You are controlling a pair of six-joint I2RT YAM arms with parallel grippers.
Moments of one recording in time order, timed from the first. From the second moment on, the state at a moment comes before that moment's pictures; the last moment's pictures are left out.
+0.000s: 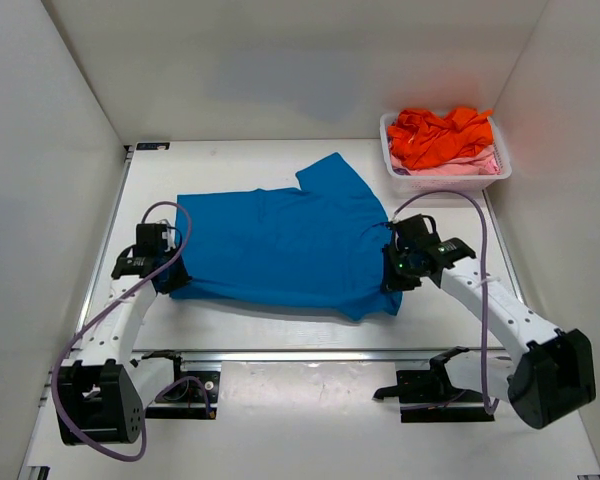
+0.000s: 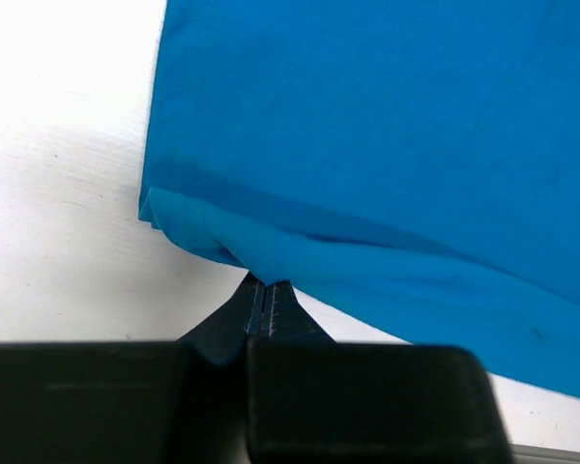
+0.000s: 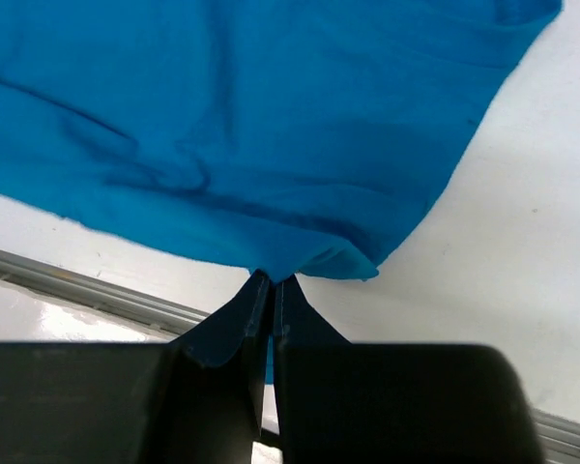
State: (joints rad) left arm 0.03 1.05 0.70 -0.69 -0.01 -0.34; right arm 0.41 1.12 0.83 -0.80 -0.12 0.31
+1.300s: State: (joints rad) left arm 0.06 1.48 0.84 -0.60 -0.05 -0.38; right arm 0.26 1.86 1.39 -0.68 -0.17 0.13
